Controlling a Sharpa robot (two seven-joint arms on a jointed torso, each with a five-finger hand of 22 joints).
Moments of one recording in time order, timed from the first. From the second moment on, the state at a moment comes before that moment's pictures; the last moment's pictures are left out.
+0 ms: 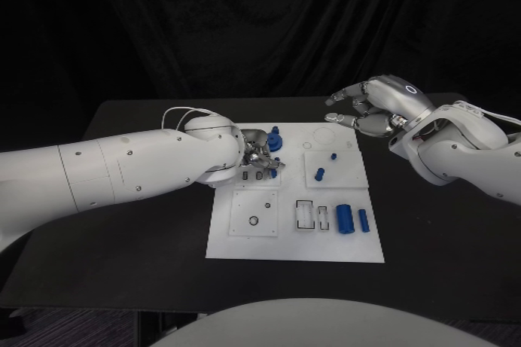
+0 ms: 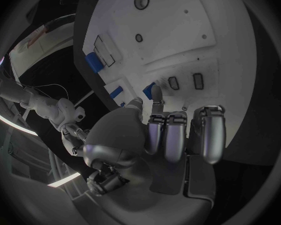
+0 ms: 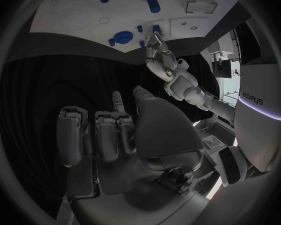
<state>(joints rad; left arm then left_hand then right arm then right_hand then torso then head) 1.37 -0.50 -0.21 1.41 -1.12 0.03 -0.48 1.15 0.15 -0.05 0.23 0.25 0.96 0.03 0.48 0.85 1.47 -0.02 1.57 1.31 1.47 -0.06 1.57 1.31 0.06 1.42 0.05 1.48 1.31 1.40 -1.01 -0.25 1.62 -1.45 -0.65 0.13 1.30 0.02 0.13 0.27 0.19 0.84 0.12 0.13 0.20 1.47 0.02 1.57 1.31 1.47 -0.05 1.56 1.31 0.04 1.47 0.06 1.47 1.31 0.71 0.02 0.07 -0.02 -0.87</state>
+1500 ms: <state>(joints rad) 1.36 -0.47 -0.21 1.37 -1.12 0.06 -0.48 1.18 0.15 -0.02 0.21 0.26 0.96 0.03 0.44 0.86 1.47 -0.02 1.57 1.31 1.46 -0.07 1.57 1.31 0.06 1.42 0.04 1.47 1.31 1.40 -1.01 -0.25 1.61 -1.45 -0.64 0.12 1.30 0.03 0.13 0.27 0.19 0.84 0.12 0.13 0.19 1.47 0.02 1.57 1.31 1.46 -0.05 1.56 1.31 0.04 1.47 0.06 1.47 1.31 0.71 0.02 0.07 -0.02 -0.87</state>
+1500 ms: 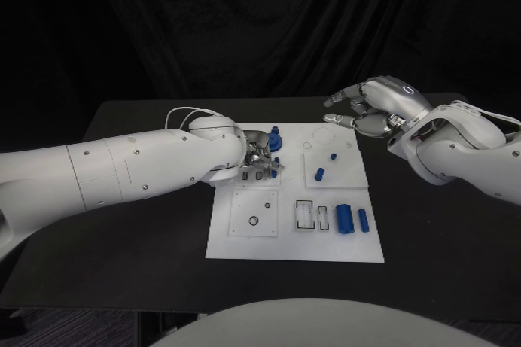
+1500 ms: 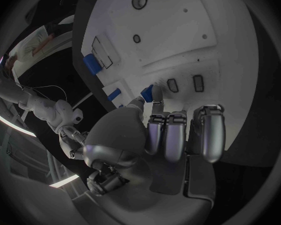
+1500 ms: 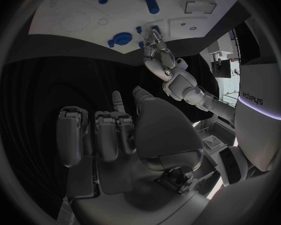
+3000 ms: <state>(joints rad) 1.36 -0.51 -0.21 1.38 -1.12 0.07 -0.46 1.20 0.08 0.18 0.15 0.39 0.97 0.04 0.36 0.91 1.47 -0.02 1.57 1.31 1.46 -0.07 1.57 1.31 0.06 1.42 0.04 1.45 1.31 1.40 -1.01 -0.25 1.61 -1.45 -0.62 0.12 1.30 0.03 0.13 0.27 0.20 0.85 0.12 0.13 0.19 1.47 0.02 1.57 1.31 1.46 -0.05 1.56 1.31 0.04 1.47 0.06 1.46 1.31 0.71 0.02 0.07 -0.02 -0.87</state>
